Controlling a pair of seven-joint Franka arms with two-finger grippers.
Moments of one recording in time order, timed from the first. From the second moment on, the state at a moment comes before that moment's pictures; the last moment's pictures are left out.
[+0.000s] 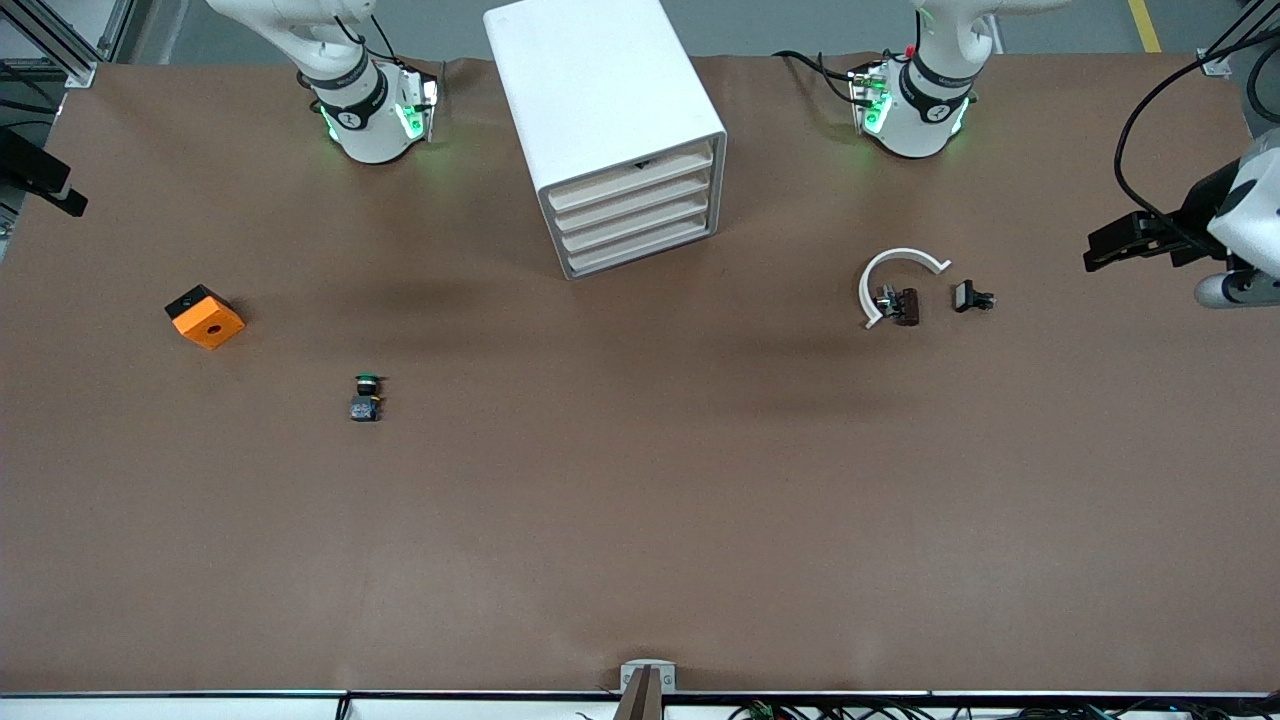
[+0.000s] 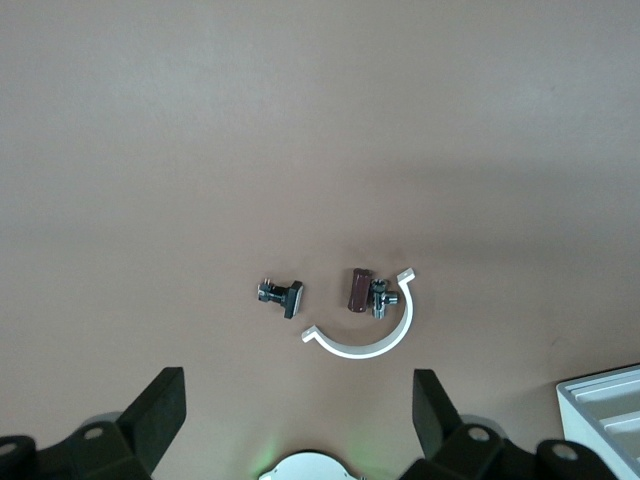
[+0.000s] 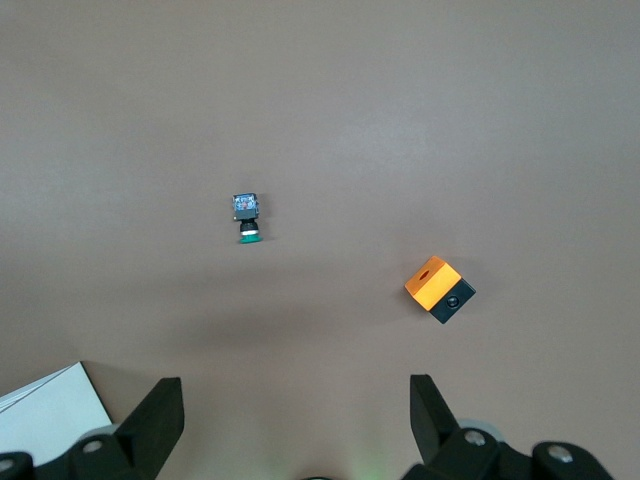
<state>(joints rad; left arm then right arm) 0.00 0.04 0.00 -1.59 0.00 1.48 -0.06 -0.07 -0.14 -0.07 -1.61 0.02 1.48 -0.05</state>
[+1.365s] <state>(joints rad) -0.14 0.40 -0.07 -1.69 -0.01 1.81 -0.54 -0.07 -0.14 -0.06 -1.61 0.00 1.48 -0.05</state>
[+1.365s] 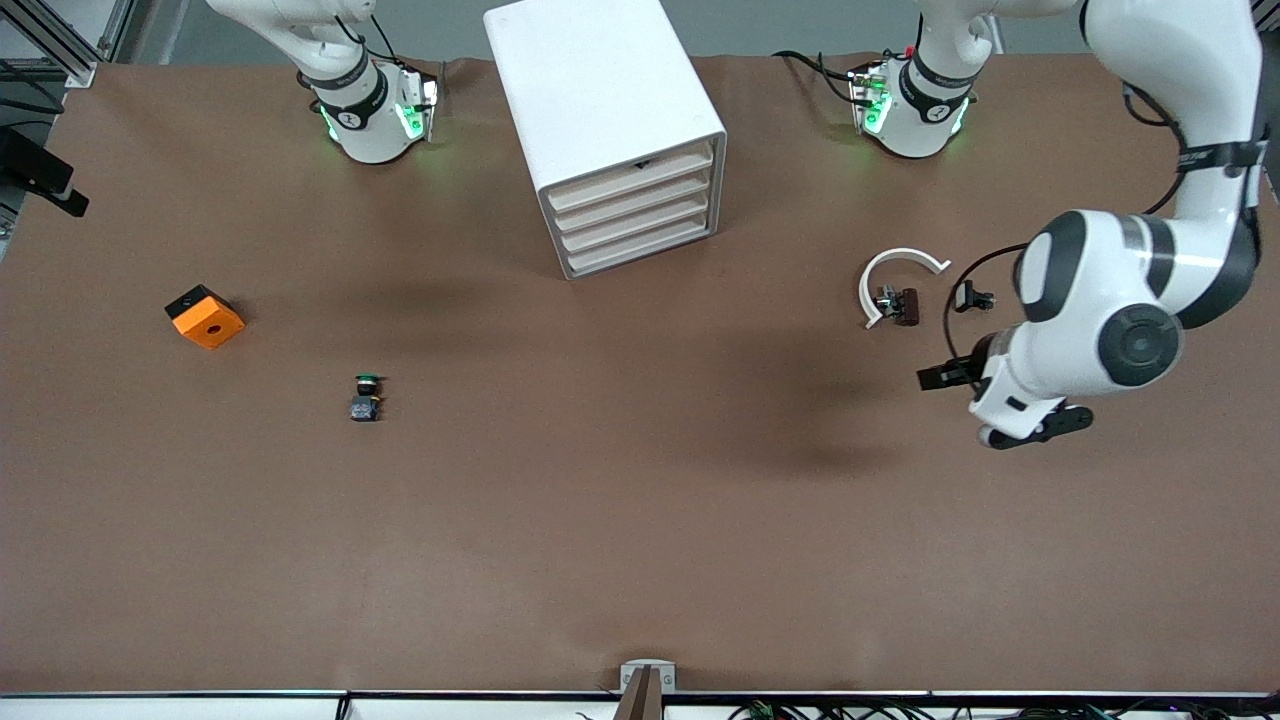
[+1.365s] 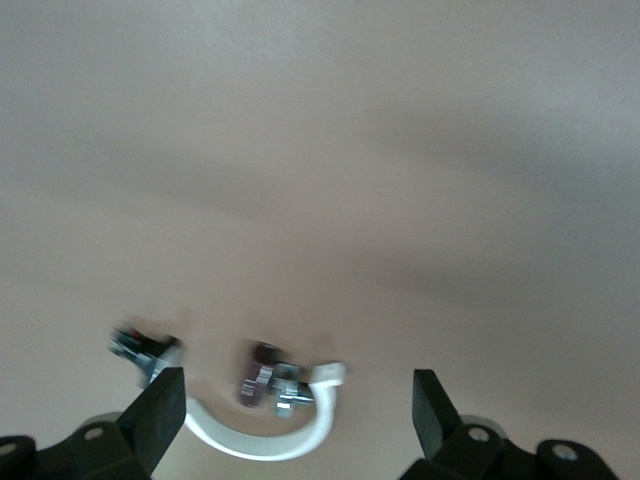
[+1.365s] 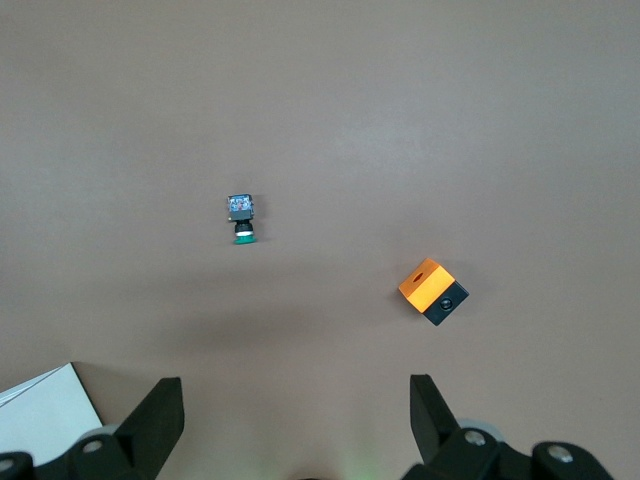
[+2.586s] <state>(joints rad) -0.15 0.81 -0.28 -1.46 -0.46 1.50 -1.83 -0.07 -0.14 -0.06 -1.61 0.00 1.48 -0.05</state>
